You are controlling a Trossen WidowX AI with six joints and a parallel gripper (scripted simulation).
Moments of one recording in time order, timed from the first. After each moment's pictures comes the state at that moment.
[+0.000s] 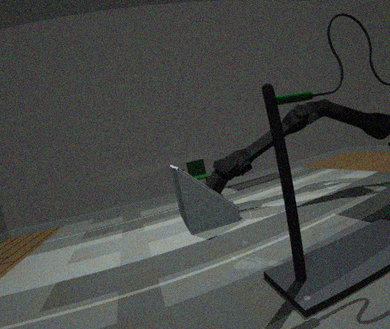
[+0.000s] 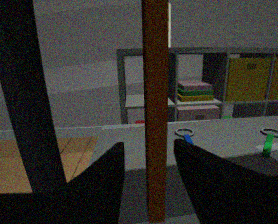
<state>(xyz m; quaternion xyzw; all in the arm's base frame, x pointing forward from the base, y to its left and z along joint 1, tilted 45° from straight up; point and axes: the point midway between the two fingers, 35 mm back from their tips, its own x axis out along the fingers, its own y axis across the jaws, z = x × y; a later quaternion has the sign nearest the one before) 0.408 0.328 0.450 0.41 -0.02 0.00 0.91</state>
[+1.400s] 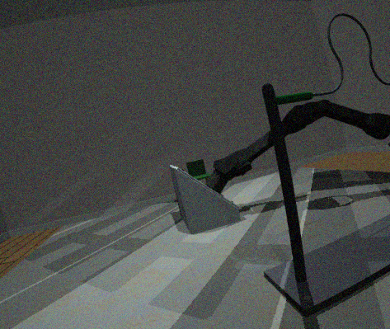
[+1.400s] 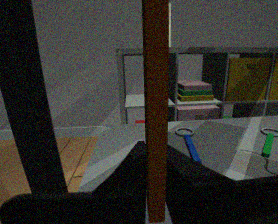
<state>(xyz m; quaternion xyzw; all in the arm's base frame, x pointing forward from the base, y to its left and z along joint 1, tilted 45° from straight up) 0.409 0.329 0.449 0.40 -0.02 0.00 0.91</state>
